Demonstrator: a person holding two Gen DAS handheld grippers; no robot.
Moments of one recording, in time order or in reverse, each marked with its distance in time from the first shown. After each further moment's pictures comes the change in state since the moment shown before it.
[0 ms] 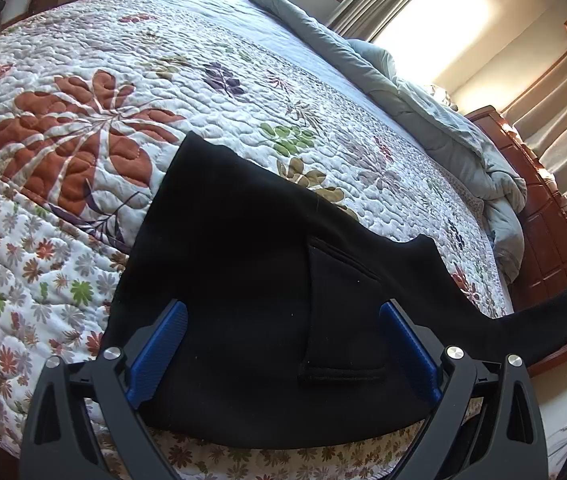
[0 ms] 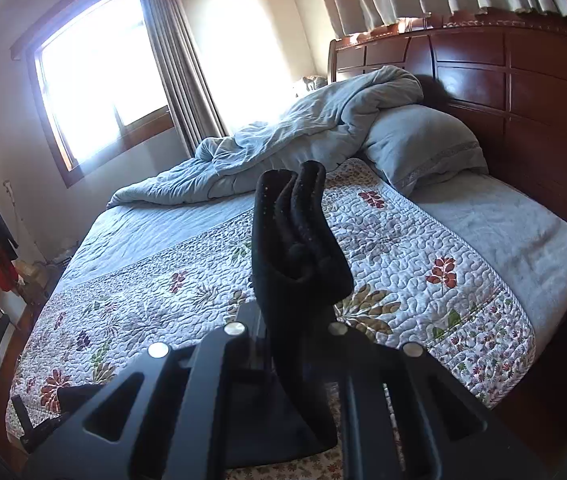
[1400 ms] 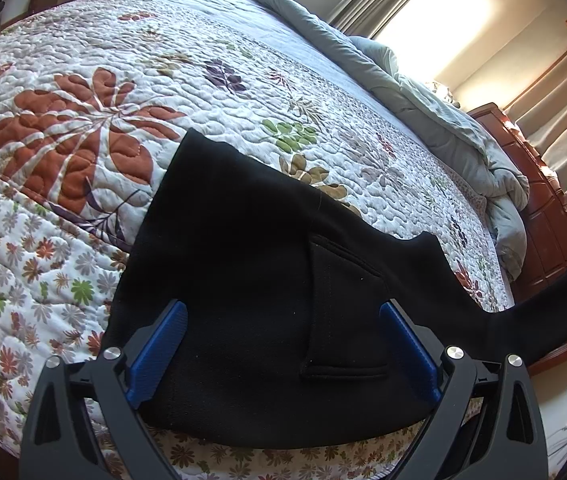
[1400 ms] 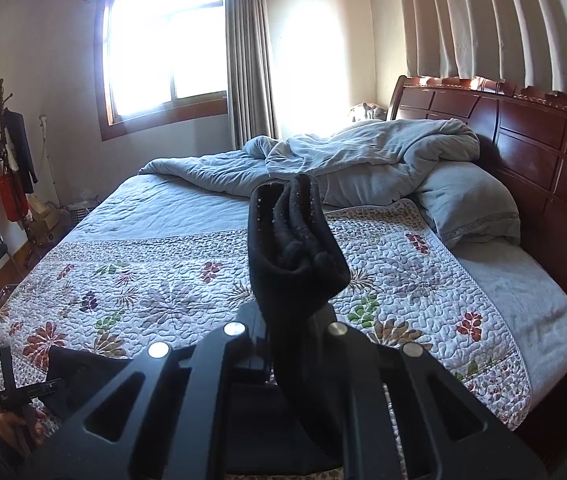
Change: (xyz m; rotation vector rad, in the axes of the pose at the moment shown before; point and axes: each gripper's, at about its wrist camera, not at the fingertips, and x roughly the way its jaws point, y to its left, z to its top) left arm 0.005 0.000 0.002 0.004 0.011 0.008; right arm -0.002 0.101 -0.005 -0.275 -0.039 0.056
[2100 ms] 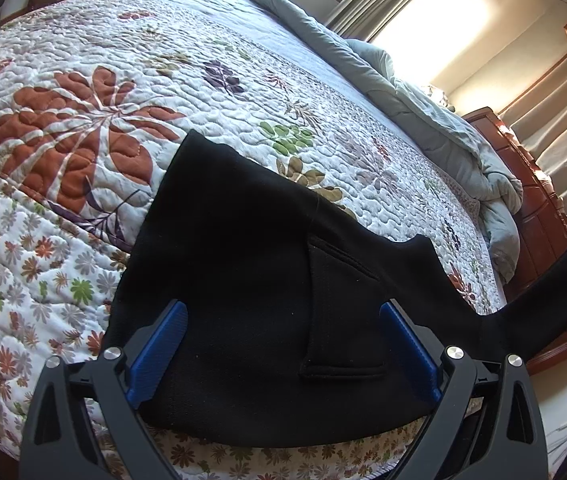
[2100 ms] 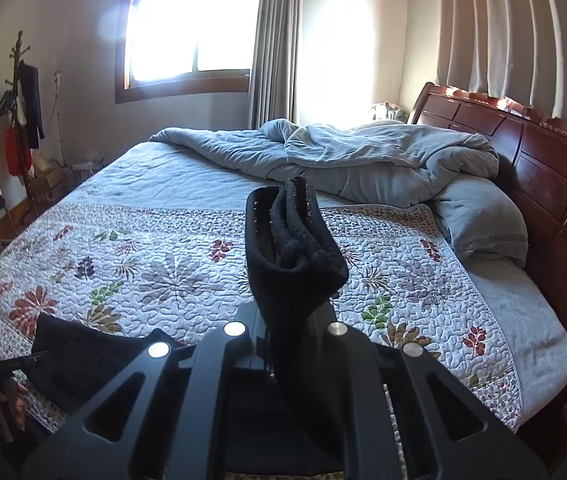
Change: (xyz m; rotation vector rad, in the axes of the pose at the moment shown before) left arm -0.005 0.009 0.001 -0.009 -0.005 -0.031; right arm 0.027 0.057 -0.008 -0.149 0.058 -0.013
